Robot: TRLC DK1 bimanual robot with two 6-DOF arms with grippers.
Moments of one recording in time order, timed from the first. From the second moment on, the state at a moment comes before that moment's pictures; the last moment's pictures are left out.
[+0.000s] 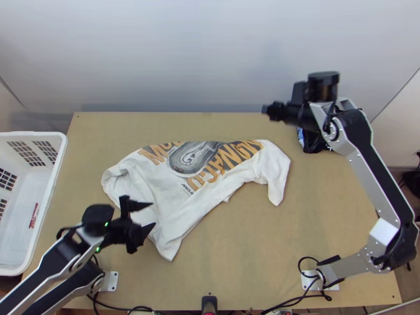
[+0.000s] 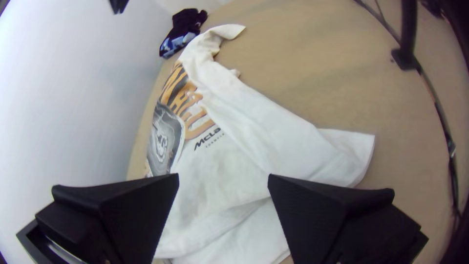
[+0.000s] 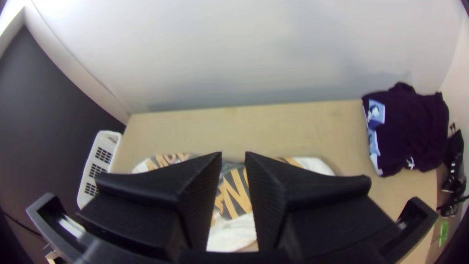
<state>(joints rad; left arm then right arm) -0.60 0.62 0.50 -0.46 0.14 0.99 0.34 1.61 1.75 -0.76 -0.17 0.39</state>
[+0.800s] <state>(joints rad) -0.54 0.94 0.79 -0.94 0.31 0.43 0.39 1.51 1.63 -1.41 -0.26 -0.03</state>
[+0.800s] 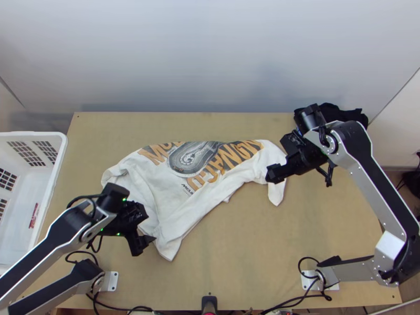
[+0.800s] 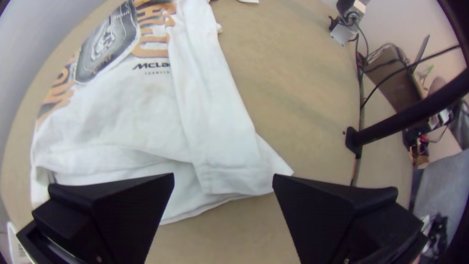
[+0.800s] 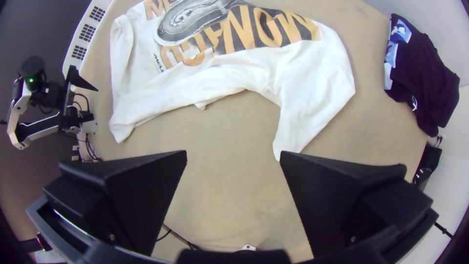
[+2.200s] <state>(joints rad) -0.45 1.21 0.63 -0.67 0.42 0.18 0.52 1.43 1.71 -1.43 -0.27 0.04</state>
